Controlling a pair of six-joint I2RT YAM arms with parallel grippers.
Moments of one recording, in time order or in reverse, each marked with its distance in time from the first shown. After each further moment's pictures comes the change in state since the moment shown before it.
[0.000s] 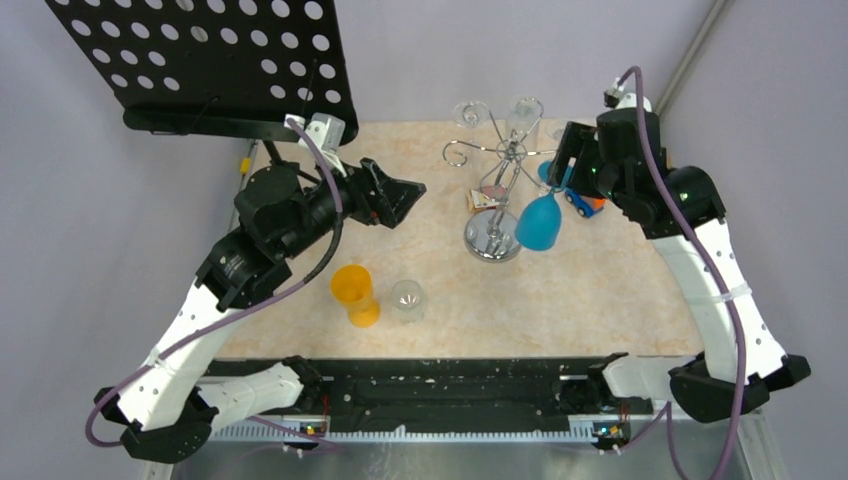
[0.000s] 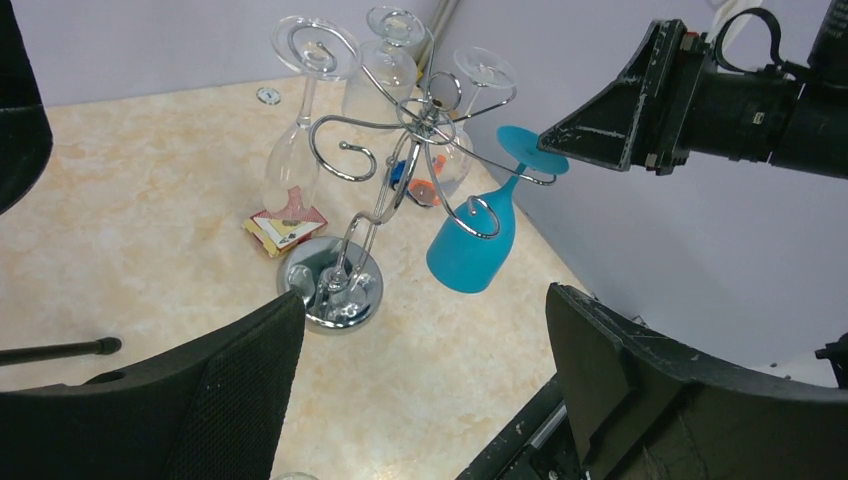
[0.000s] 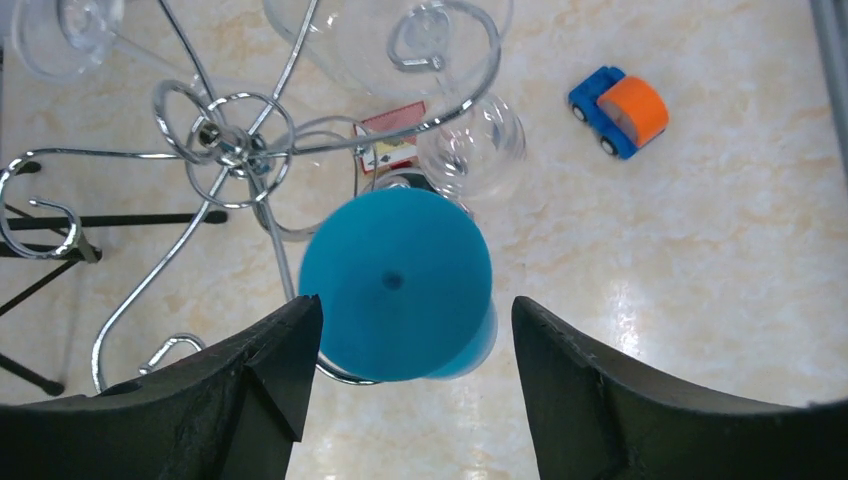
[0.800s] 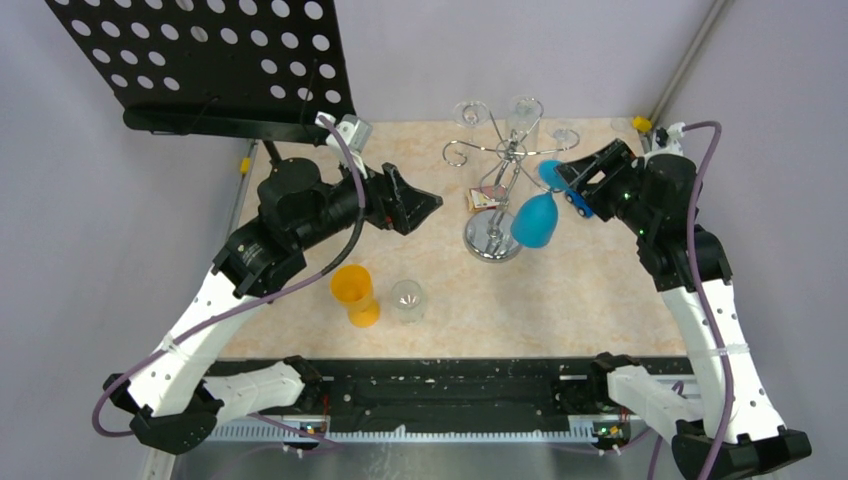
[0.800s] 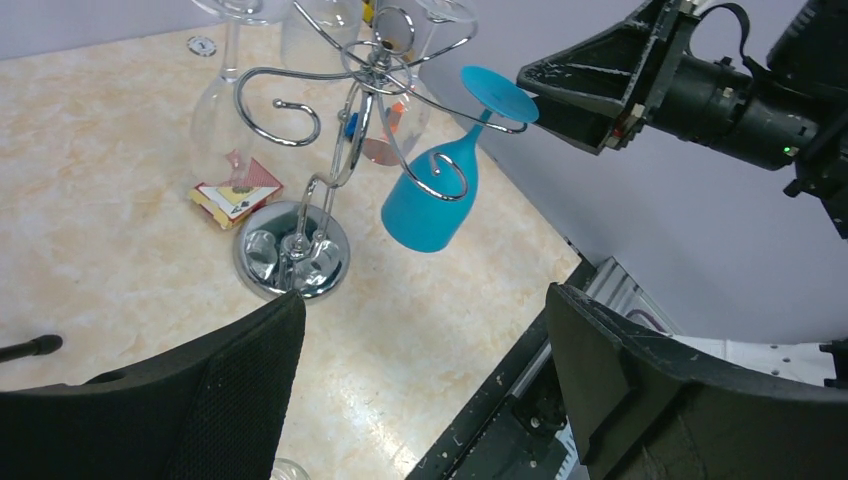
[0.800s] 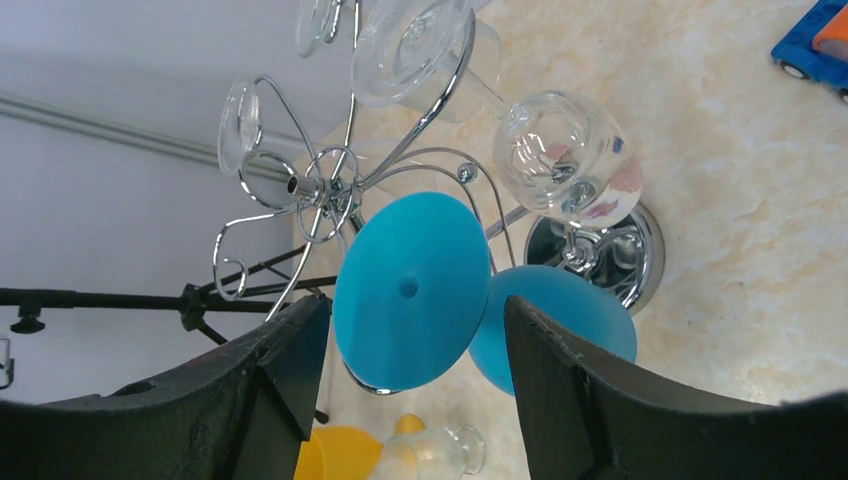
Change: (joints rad) left arm 0.000 0.060 0.000 -0.011 0.116 -0.004; right arm -0.267 -0.314 -0.511 0.482 -0.396 0.351
